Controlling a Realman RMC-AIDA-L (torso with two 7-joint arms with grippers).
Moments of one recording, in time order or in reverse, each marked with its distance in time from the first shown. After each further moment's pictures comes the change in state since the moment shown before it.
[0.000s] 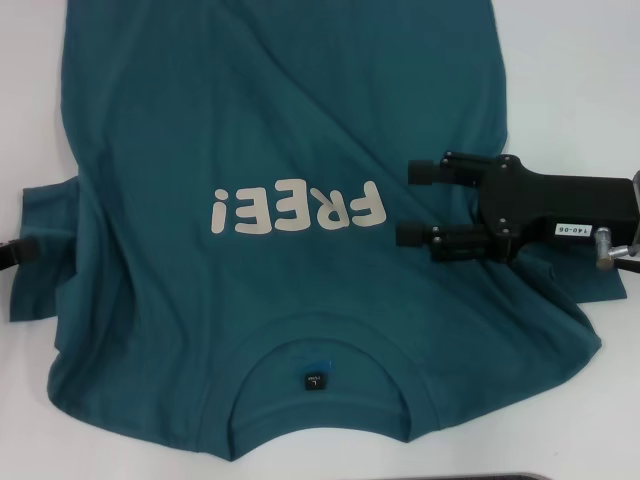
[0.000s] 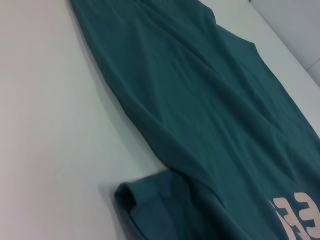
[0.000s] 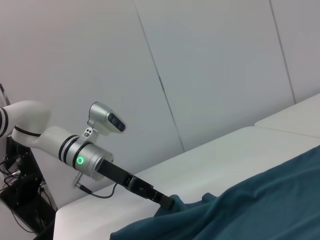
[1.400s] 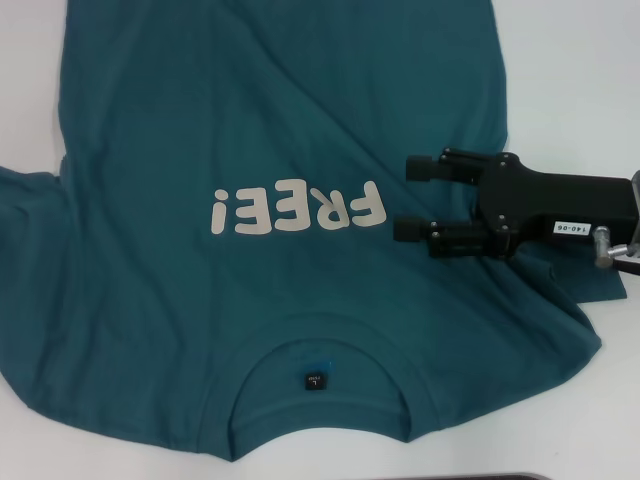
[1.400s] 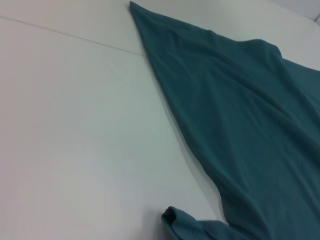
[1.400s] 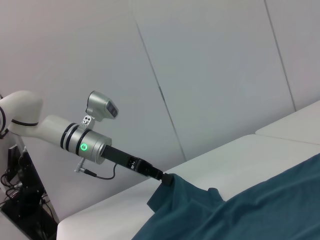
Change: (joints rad) left arm 0.000 0.006 -0.071 -0.232 0.088 -0.035 -0.127; right arm -0.003 0.004 0.000 -0.015 0.026 0.005 0.003
